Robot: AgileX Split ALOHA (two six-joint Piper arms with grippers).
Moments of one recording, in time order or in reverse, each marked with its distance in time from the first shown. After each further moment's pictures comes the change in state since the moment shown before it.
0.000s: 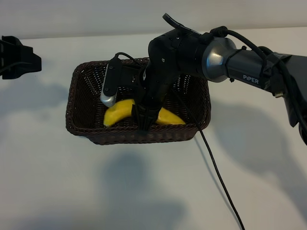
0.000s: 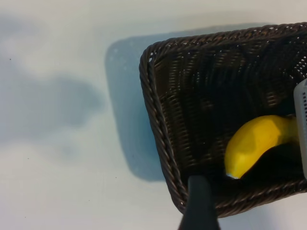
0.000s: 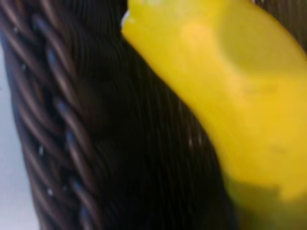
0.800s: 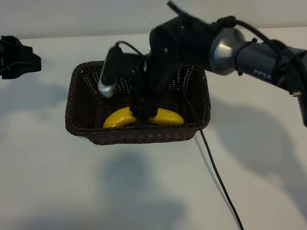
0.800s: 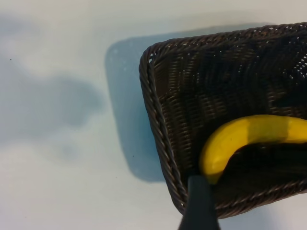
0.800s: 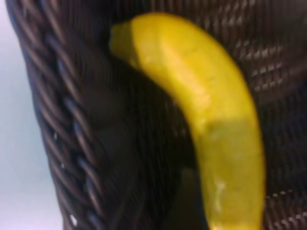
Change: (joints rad) left arm 0.000 0.000 0.000 0.000 0.001 0.001; right arm 0.000 -0.056 -0.029 -0.026 0.053 0.072
